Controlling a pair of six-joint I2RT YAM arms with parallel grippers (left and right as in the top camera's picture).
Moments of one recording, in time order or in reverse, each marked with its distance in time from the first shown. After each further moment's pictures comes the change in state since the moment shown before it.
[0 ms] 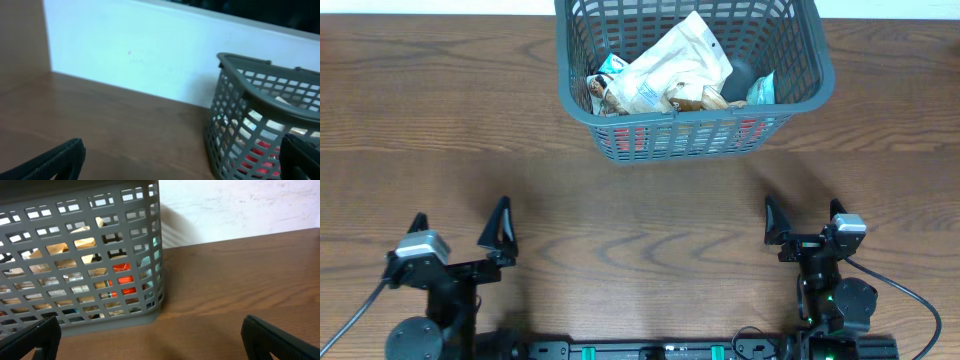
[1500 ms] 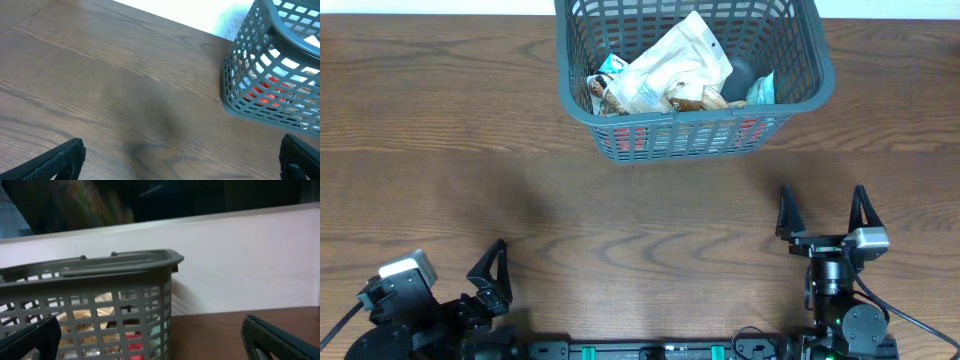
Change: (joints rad) left arm 0.075 0.253 0.540 -0.749 0.003 0.000; right arm -0.001 -0.005 0.001 0.325 0.000 -0.003
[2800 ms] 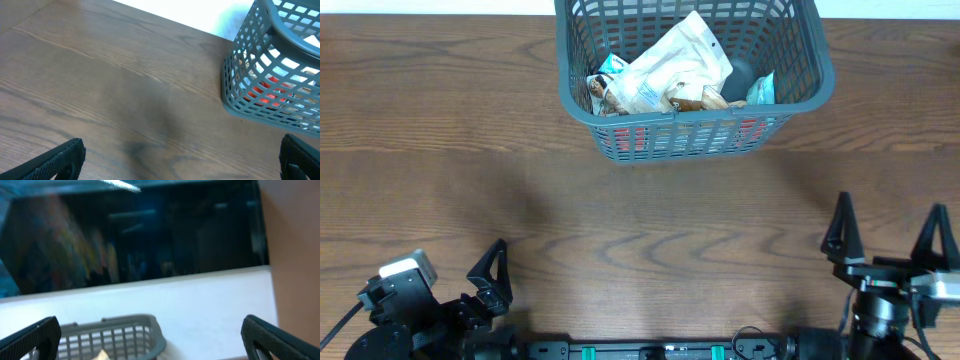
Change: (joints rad) left arm 0.000 0.000 0.000 0.000 0.000 0.000; right arm -0.002 0.004 0.428 -0.225 0.119 -0.011
